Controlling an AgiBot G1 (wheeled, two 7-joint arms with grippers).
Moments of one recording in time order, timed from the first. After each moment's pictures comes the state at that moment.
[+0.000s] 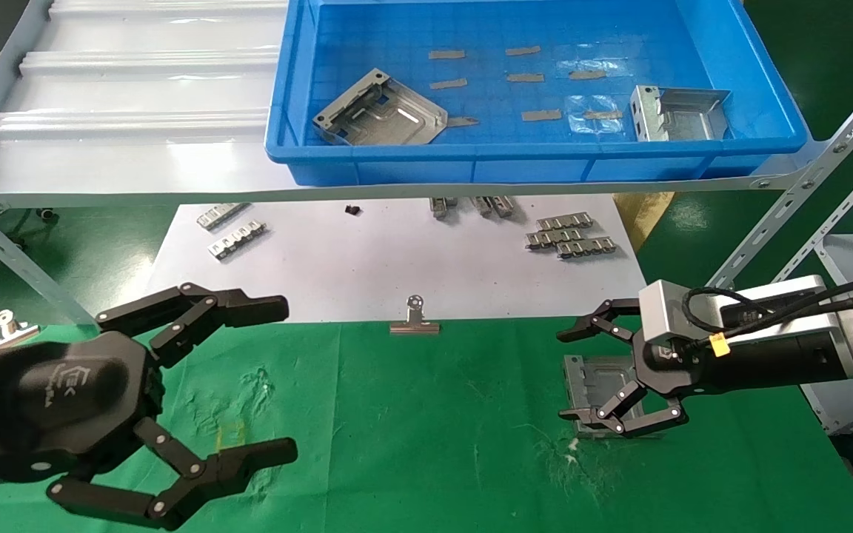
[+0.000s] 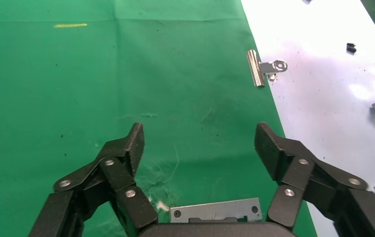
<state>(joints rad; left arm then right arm) -1.04 0.54 0.38 -1.18 0.61 1.37 -0.11 1.77 -0.91 -1.05 0.26 -1.07 -1.62 -0.46</state>
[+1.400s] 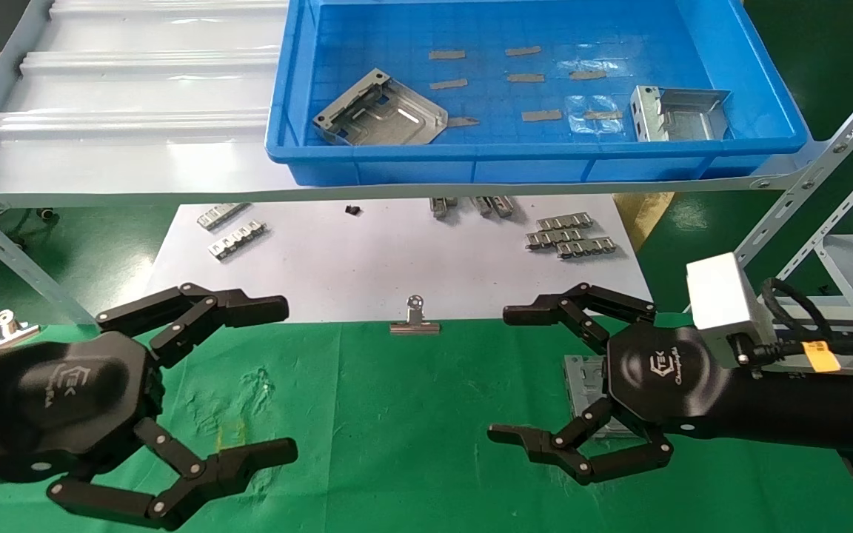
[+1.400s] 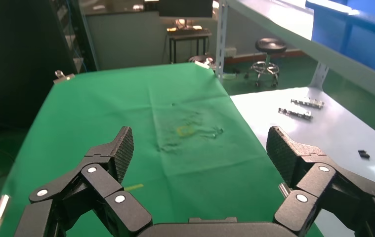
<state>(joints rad) -1.04 0.54 0.38 -1.18 0.61 1.37 -0.11 1.30 -0.71 -0.53 0.95 -0.84 -1.53 -0.02</state>
